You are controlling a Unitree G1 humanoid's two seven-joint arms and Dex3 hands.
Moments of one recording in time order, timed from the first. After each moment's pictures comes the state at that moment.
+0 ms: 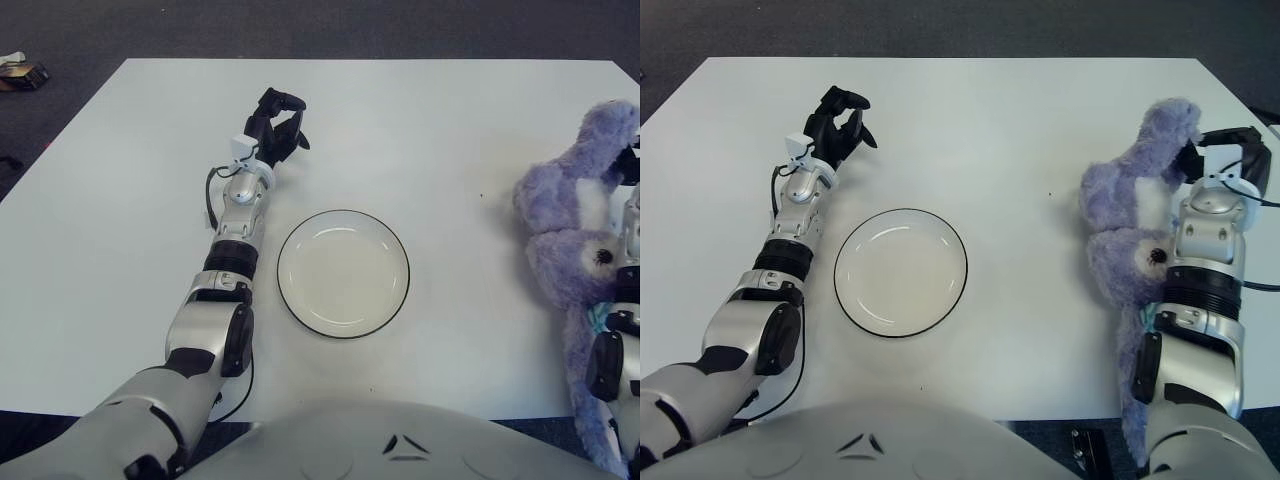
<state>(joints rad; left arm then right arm) -0.65 0.02 0.12 0.69 -0.09 -0.36 -0.11 -0.51 -0.56 -0.34 0.46 -0.21 0.33 -0.30</state>
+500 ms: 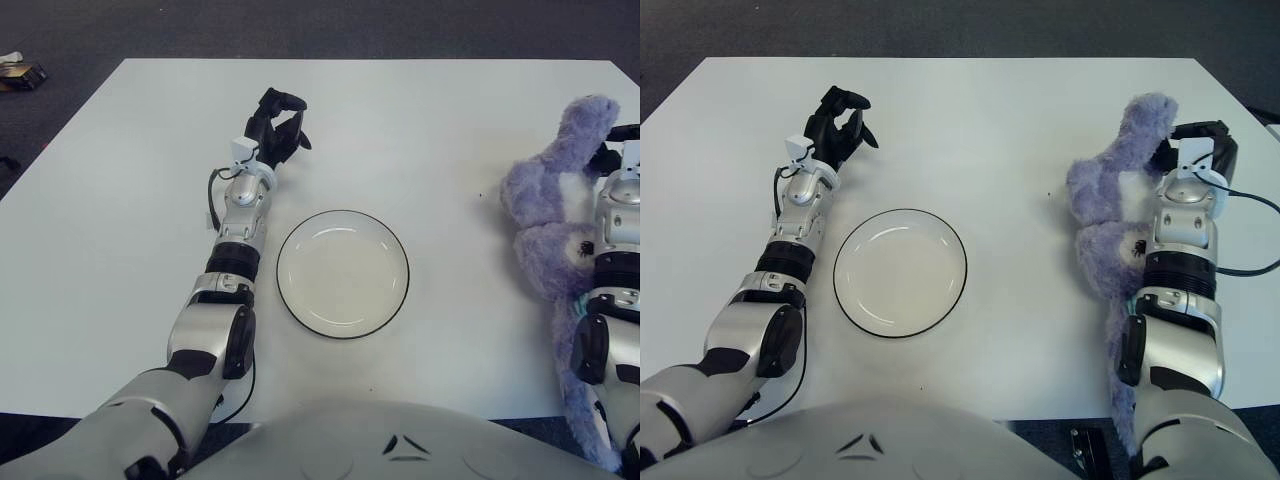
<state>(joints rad) -0.64 0.02 0.13 0.69 -0.11 -0.39 -0.11 -0.59 -0.53 -0.32 0.58 -0.18 0.27 -0.32</state>
